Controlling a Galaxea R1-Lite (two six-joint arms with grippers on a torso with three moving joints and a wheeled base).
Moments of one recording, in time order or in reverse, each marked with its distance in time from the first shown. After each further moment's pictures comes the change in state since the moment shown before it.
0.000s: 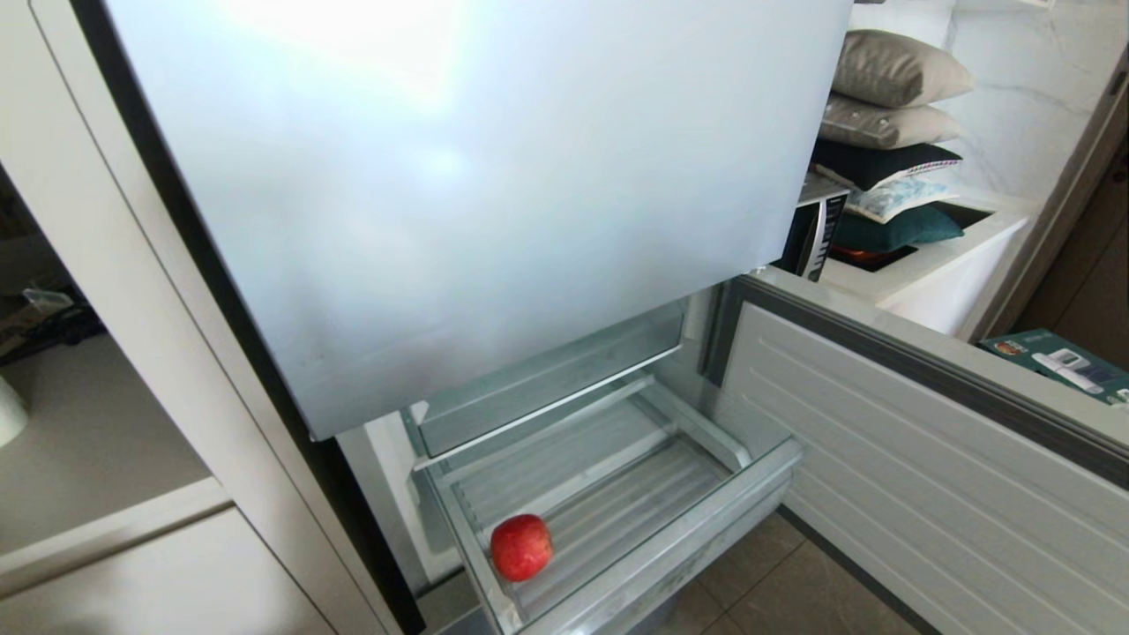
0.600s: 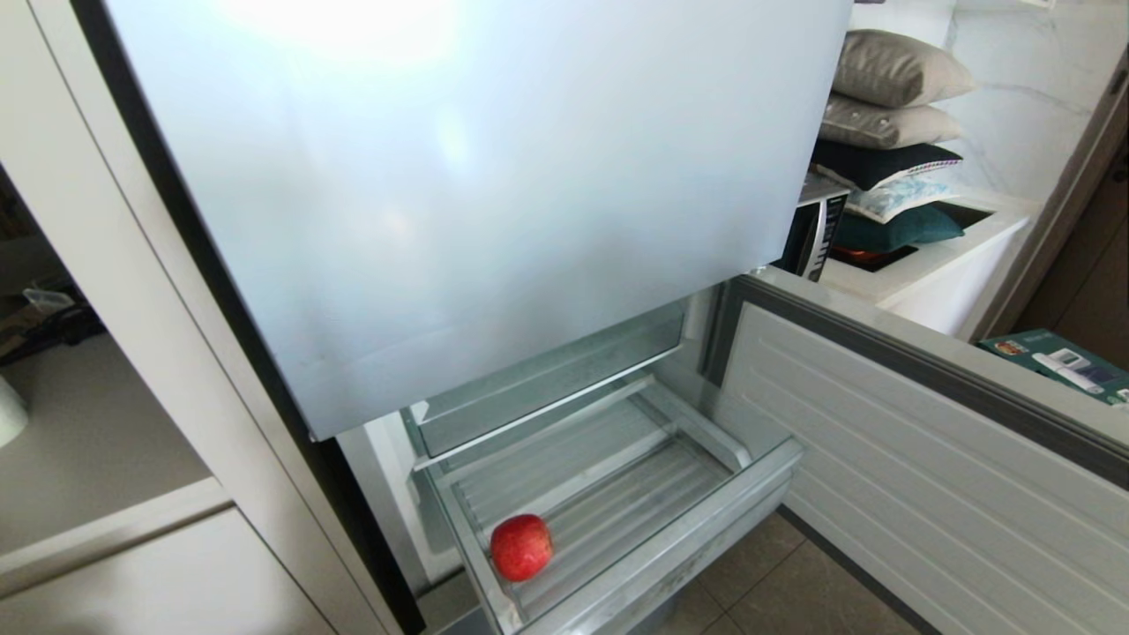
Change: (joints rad) left arm 0.000 0.000 0.000 0.000 0.000 0.000; right arm -0.206 0.505 -0.103 -0.107 0.107 0.038
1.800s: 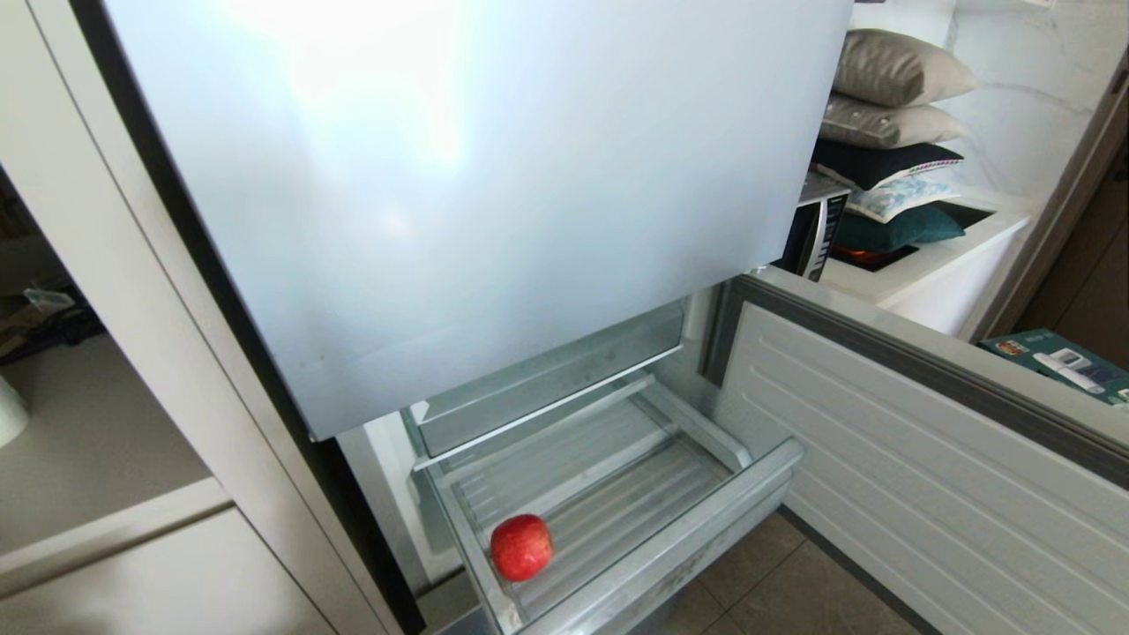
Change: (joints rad) left arm 0.000 0.000 0.000 0.000 0.000 0.000; right arm -0.108 0.846 -0.318 -0.233 0.208 -0.012
